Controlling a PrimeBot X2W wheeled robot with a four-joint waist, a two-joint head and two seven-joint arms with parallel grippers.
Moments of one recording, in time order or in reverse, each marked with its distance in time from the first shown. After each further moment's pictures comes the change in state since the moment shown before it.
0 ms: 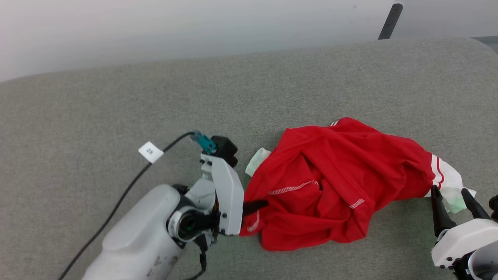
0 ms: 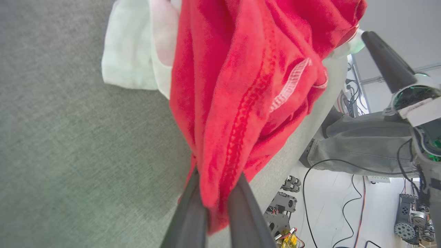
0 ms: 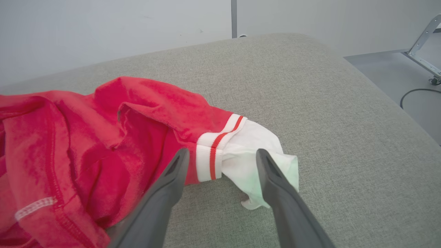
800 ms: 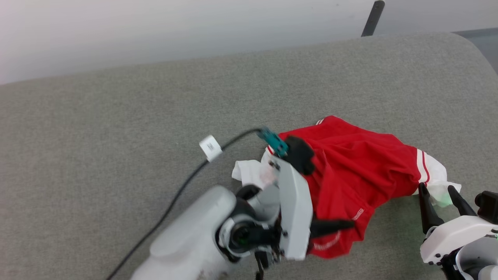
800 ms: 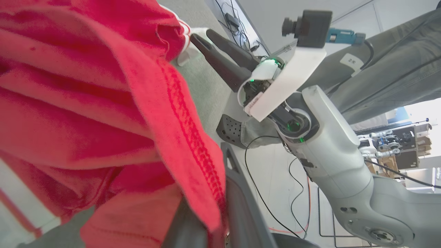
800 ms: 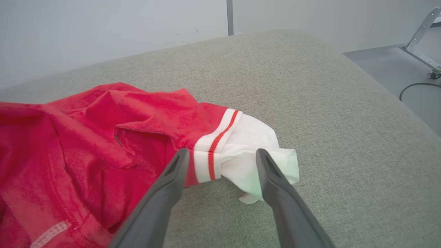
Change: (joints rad) left arm -0.017 -0.145 -0.058 -0.217 -0.123 -0.005 0.072; right arm -0.034 -0.001 0.042 0.071 0.011 0.000 -0.044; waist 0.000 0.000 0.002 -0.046
